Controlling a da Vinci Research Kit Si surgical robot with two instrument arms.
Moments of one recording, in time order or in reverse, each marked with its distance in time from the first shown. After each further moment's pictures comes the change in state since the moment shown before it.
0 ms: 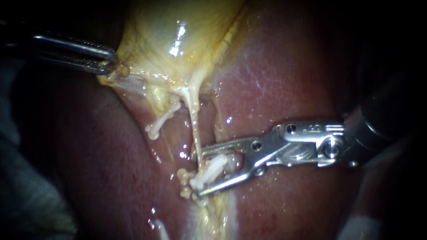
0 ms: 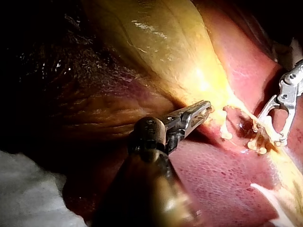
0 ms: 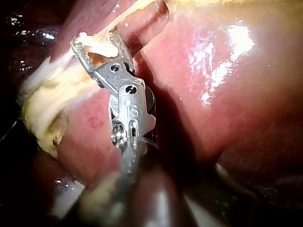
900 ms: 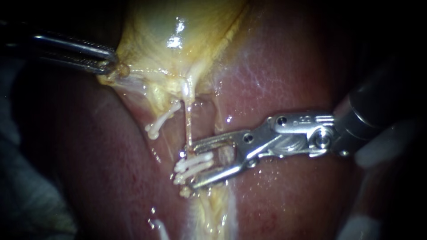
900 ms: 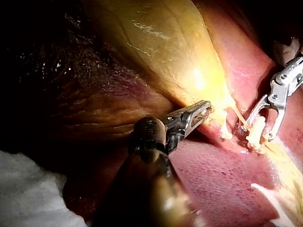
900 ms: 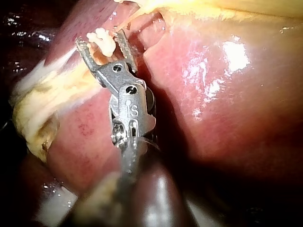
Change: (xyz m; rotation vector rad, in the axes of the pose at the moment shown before) right arm 0.000 0.003 0.001 -0.093 -0.064 -0.022; left arm 0.000 0.000 0.000 0.000 0.000 0.001
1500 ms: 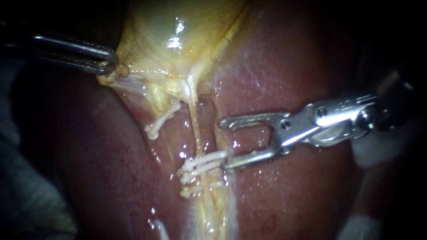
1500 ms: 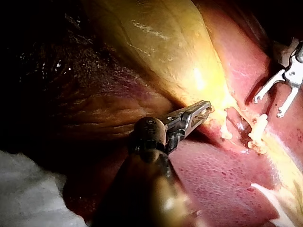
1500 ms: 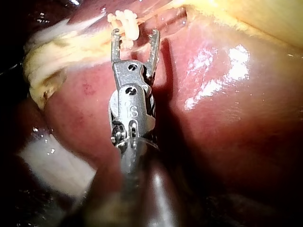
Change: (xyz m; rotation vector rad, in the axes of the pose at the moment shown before) right arm 0.003 -0.004 -0.010 -0.177 -0.024 -0.187; left arm 0.000 0.000 0.000 0.000 0.000 0.000
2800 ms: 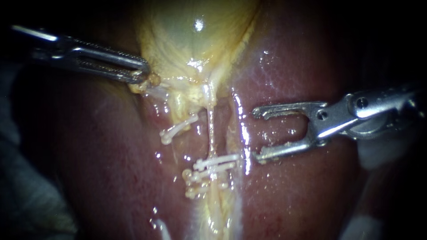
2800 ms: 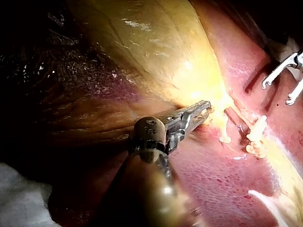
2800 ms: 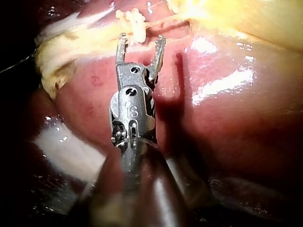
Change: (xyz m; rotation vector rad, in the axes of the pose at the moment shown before) right arm 0.002 -0.001 -0.004 -0.042 -0.095 0.010; left arm -0.001 -0.001 0.007 -0.008 -0.006 0.008
